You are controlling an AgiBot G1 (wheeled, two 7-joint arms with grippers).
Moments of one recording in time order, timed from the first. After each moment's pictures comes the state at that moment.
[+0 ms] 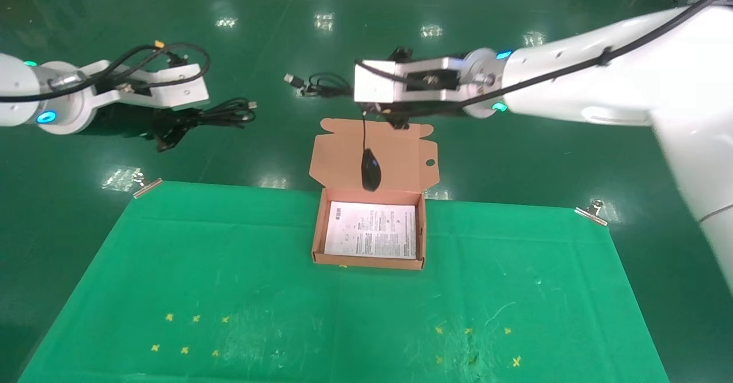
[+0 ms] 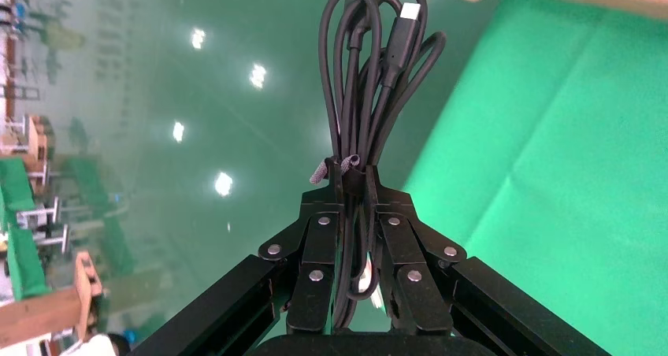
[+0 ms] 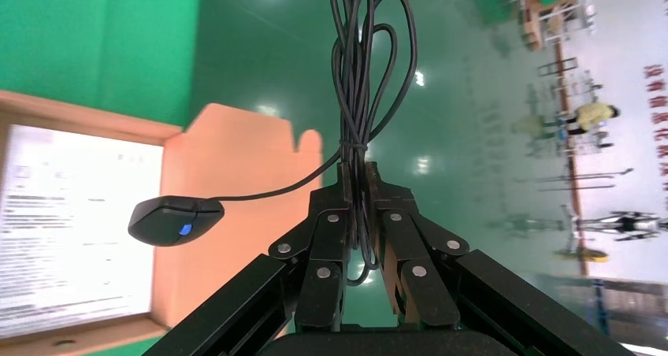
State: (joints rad) left arm -1.80 0.94 0.85 -1.10 2.20 1.13 -0.57; right arm 1.78 -1.32 -0.66 0.72 -1.87 -0.90 -0.14
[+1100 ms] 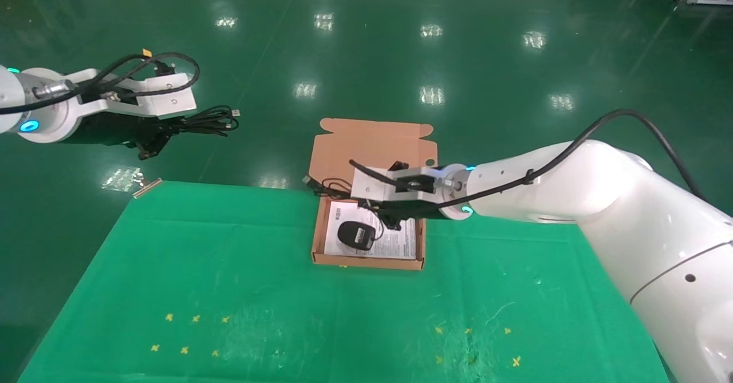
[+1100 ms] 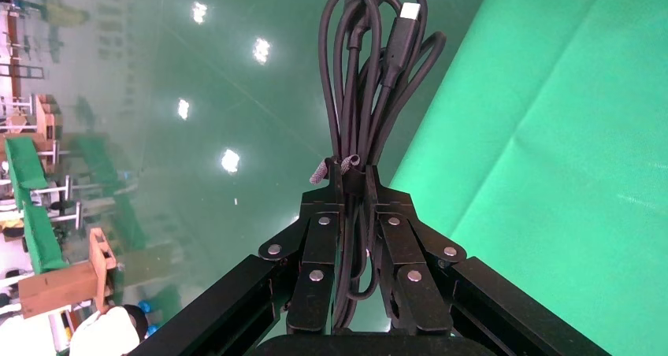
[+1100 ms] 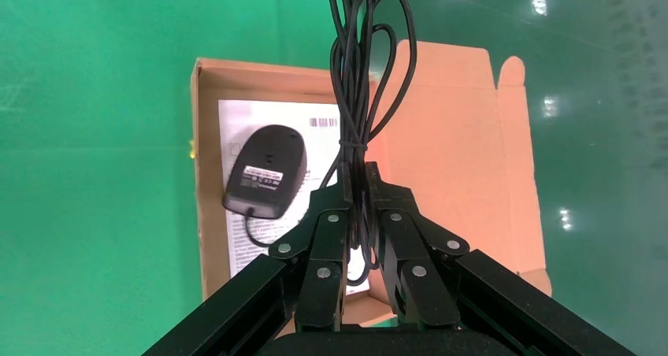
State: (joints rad) left arm -1.79 0.91 0.86 -1.21 2.27 1.19 -0.66; right arm 1.62 -1.35 -0.83 0.62 -1.84 -0.83 0.05
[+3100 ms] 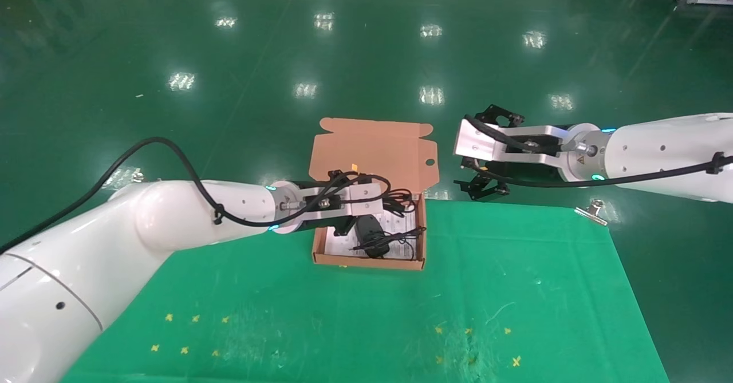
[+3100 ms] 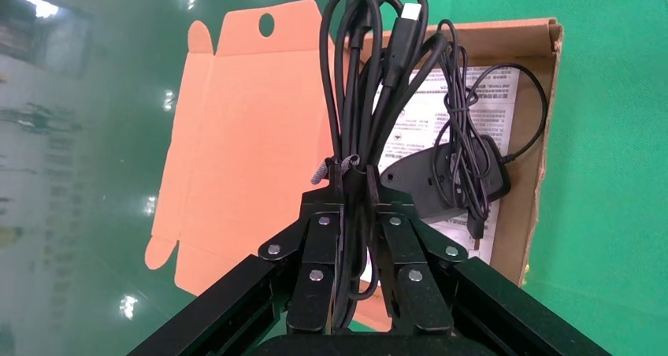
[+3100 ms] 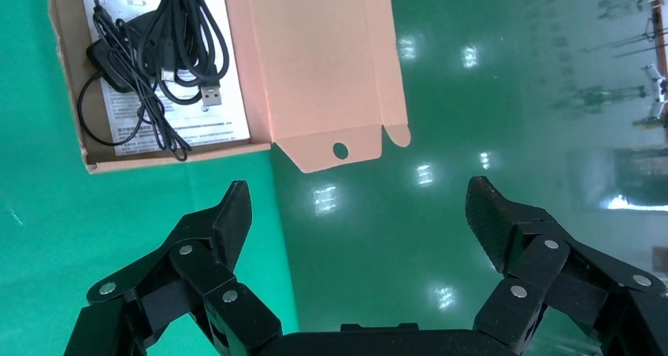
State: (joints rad) left arm -1.56 1.37 1.06 -0.64 1.78 0.60 -0.07; right arm 1.63 -0.98 -0.83 1.04 -1.93 -0.90 0.26
